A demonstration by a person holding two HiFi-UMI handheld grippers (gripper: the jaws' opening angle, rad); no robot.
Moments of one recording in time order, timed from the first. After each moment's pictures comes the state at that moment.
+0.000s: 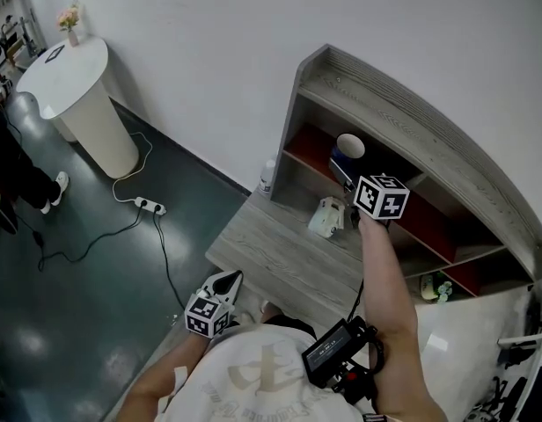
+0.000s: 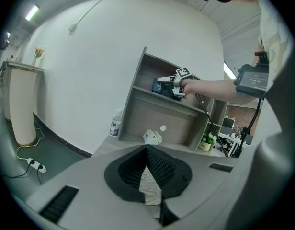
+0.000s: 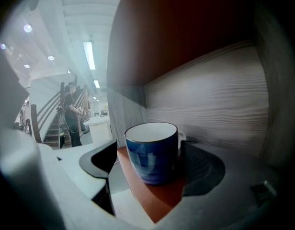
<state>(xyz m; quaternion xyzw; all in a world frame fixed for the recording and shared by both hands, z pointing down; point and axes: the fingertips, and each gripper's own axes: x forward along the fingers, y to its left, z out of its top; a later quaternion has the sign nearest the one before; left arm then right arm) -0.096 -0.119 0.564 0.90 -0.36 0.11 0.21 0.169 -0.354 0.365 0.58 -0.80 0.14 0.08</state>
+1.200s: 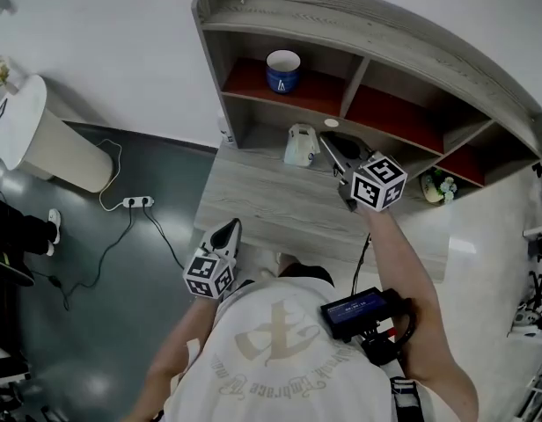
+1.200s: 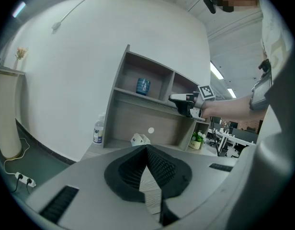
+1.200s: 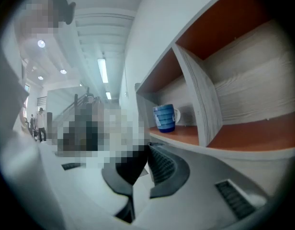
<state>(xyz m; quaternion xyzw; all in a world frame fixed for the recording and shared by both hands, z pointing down) -0.045 -0.114 0.548 0.93 -0.30 0.11 0.17 0.189 -0.185 0.411 0.53 -0.84 0.11 0.01</state>
